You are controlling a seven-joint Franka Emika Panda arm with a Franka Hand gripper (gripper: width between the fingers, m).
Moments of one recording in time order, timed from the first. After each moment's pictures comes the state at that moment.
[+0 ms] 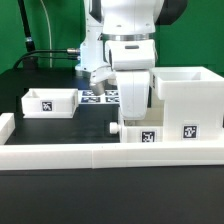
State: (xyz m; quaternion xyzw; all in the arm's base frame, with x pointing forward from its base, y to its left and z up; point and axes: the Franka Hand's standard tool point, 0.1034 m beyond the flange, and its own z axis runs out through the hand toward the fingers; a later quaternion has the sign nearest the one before) arm 0.533 0.015 0.011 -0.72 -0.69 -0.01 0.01
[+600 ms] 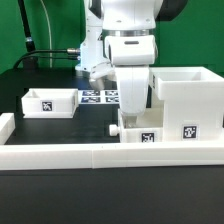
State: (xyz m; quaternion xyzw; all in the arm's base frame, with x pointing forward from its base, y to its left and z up) arm 0.534 0.015 0.022 -0.72 -0.69 -0.01 0.01
